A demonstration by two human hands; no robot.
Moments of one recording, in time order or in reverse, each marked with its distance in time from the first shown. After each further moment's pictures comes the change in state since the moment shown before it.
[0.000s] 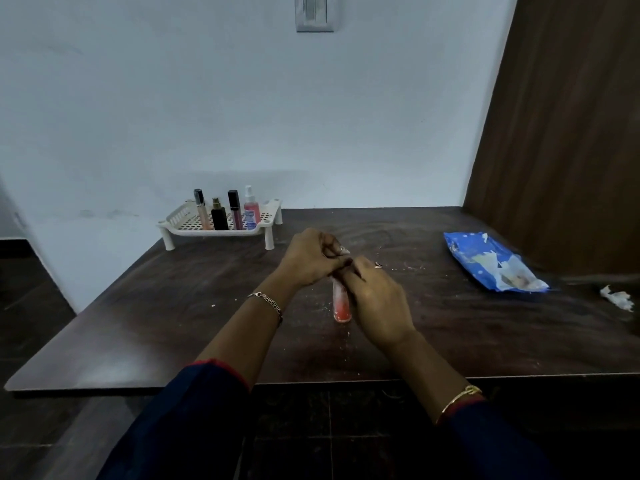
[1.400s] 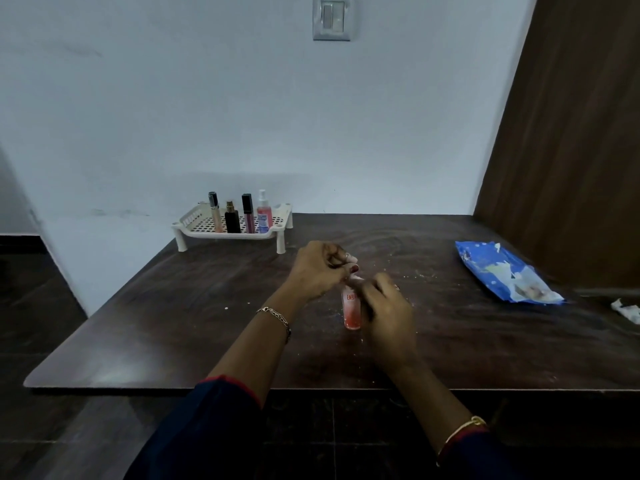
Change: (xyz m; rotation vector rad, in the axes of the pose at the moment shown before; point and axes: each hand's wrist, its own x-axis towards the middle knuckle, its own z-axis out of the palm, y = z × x) left_hand -0.007 -0.014 0.000 -0.245 0.027 -0.045; right_hand -0.010 -0.013 0.019 0.201 0.153 0.170
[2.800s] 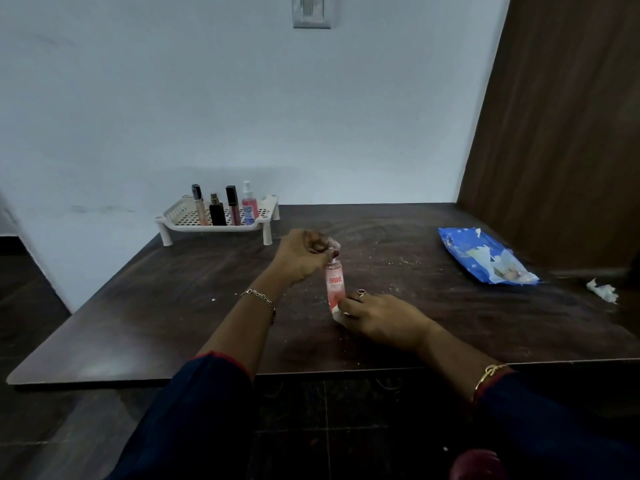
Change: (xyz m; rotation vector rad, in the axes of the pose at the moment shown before) left_hand -0.002 0.004 -0.004 0.003 -0.033 0.018; right_hand 0.001 0.037 -0.029 -0.493 -0.531 -0.833
